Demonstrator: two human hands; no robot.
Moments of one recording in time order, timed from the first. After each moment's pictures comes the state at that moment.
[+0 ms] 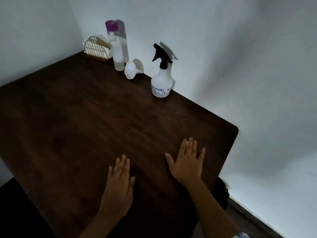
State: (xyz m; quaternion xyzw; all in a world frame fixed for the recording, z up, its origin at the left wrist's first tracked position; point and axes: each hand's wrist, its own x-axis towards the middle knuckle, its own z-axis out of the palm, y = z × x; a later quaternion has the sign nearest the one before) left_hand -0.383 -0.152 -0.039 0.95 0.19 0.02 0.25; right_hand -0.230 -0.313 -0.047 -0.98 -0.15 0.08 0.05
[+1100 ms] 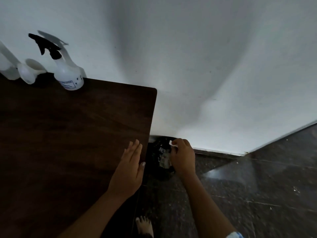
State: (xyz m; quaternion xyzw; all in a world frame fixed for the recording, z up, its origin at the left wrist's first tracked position) left_hand -0.344 -0.306 -0.030 0.94 -0.15 -0.02 0.31; right_hand -0.315 -0.490 -0.041 -0.92 0.14 -0.05 0.35
